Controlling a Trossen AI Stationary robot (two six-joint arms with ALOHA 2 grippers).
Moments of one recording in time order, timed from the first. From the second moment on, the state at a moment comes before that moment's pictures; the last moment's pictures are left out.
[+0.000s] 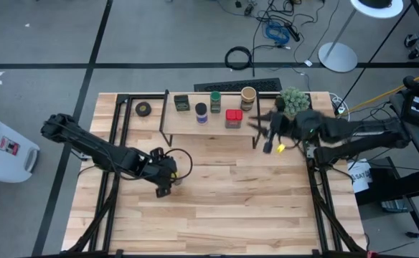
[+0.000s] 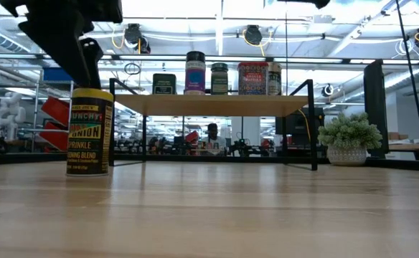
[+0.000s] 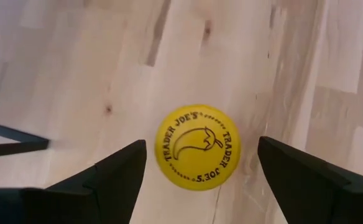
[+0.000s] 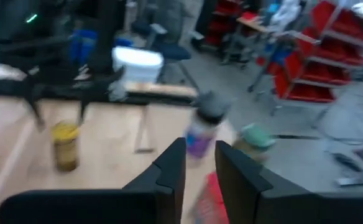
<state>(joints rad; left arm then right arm) -0.38 1.27 0.92 -0.76 -0.29 -0.54 0.01 0.93 0.99 -0.24 0.39 -0.20</state>
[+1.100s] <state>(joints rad) -0.38 1.07 0.92 -0.48 -0.62 -0.38 -0.73 1.45 1.61 -0.99 -0.27 -0.47</state>
